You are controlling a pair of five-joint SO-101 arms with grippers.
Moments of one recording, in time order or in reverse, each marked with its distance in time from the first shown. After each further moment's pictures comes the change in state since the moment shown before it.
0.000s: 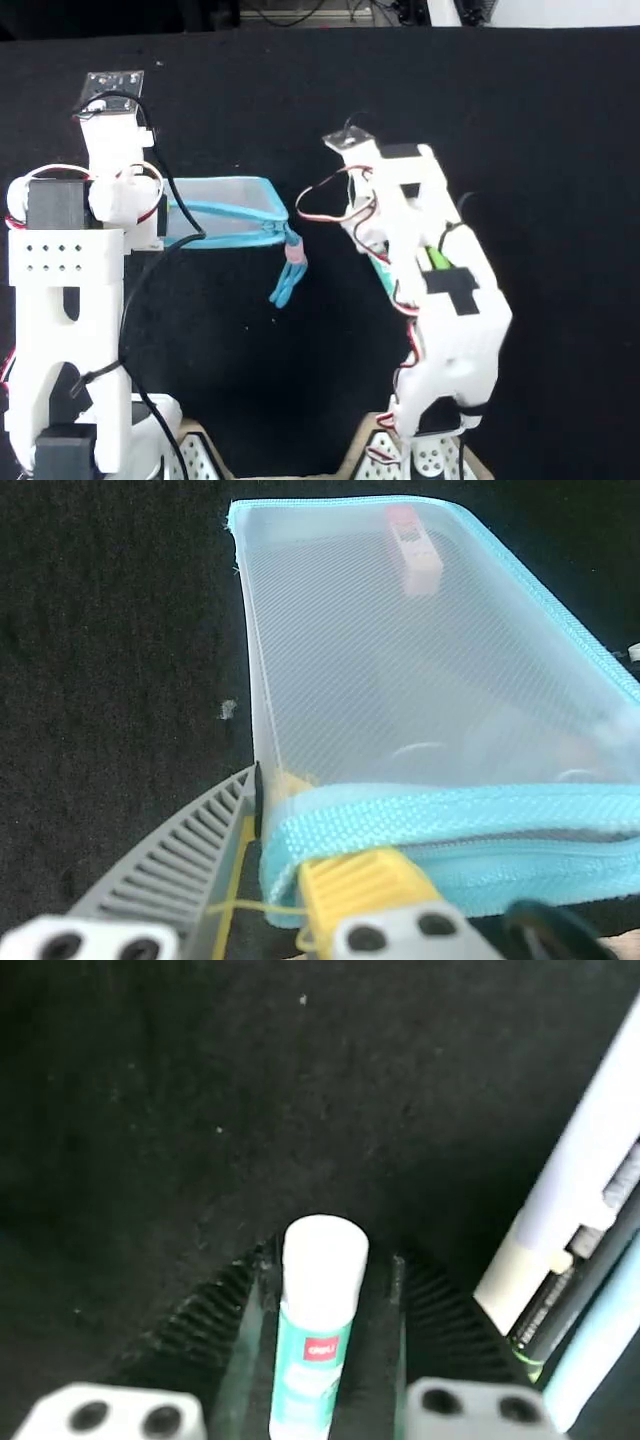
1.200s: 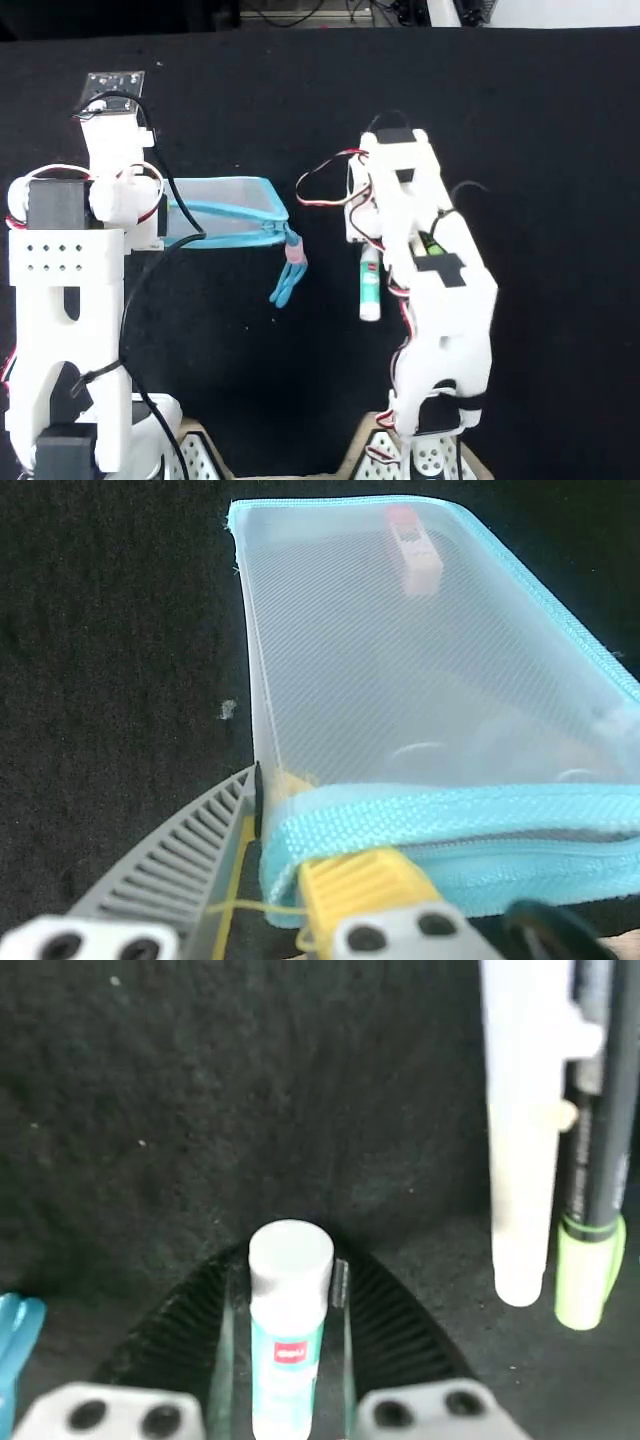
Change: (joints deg) left arm 0.0 0.0 0.0 0.0 0.0; right arm 0.0 9.8 -14.1 16.4 -28.5
